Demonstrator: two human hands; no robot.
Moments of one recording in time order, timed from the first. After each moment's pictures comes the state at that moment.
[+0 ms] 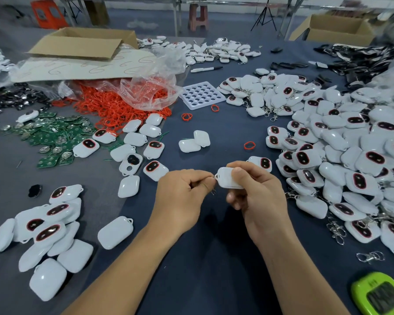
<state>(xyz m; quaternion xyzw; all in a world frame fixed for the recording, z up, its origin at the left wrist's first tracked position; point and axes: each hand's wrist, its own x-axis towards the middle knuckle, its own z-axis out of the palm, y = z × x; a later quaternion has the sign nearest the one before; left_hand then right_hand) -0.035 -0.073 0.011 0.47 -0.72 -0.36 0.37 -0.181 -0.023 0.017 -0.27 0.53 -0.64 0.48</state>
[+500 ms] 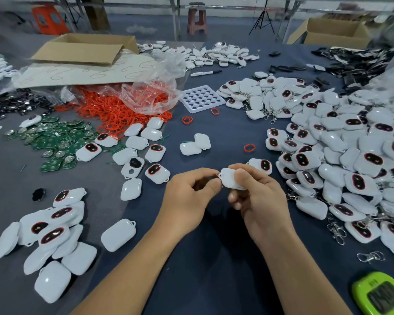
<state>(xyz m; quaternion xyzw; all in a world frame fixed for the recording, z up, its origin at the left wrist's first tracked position) -0.039 -0.072 0.012 0.44 -0.68 -0.45 0.38 -0.182 -0.025 0.018 -0.21 0.50 -0.66 0.53</state>
